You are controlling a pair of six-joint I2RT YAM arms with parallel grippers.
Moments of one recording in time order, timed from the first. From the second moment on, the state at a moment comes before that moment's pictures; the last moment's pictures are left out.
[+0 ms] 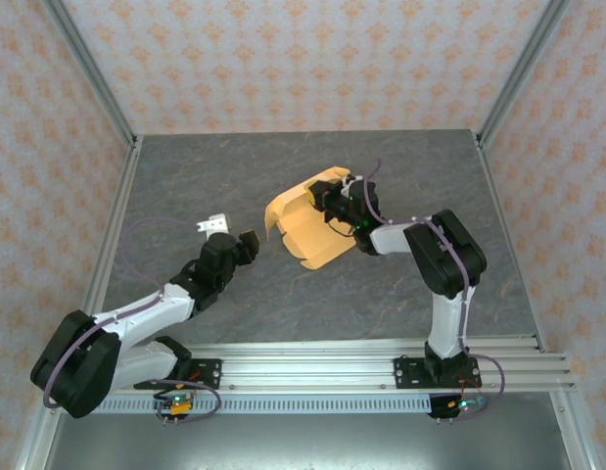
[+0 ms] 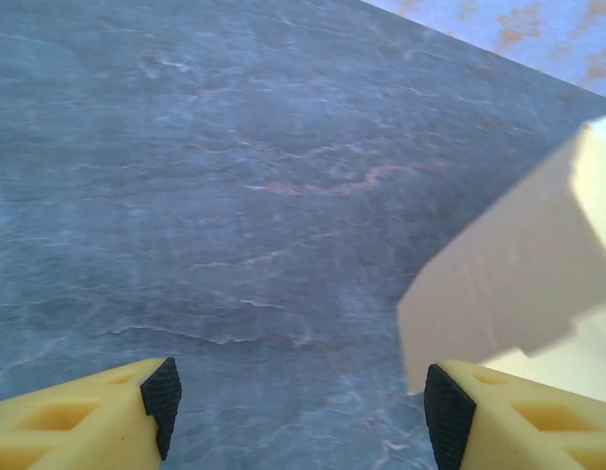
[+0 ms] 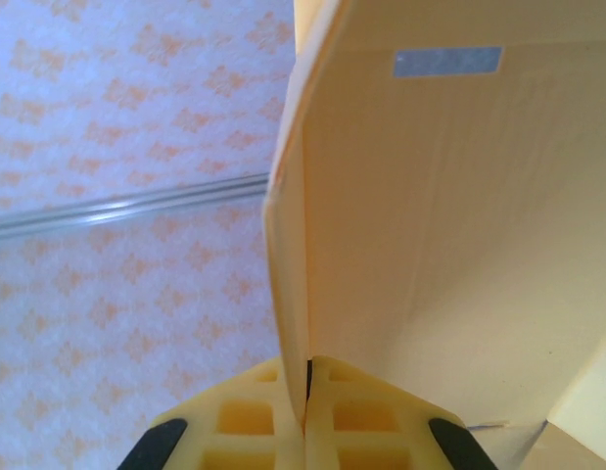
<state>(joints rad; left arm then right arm) -0.48 1.14 0.41 0.19 -0.37 -0.61 0.48 1.95 0.95 0.87 -0.38 1.59</state>
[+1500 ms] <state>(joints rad) -0.50 1.65 0.61 0.50 0.03 -0.35 0.47 2.13 0.89 1.23 -0.42 1.54</state>
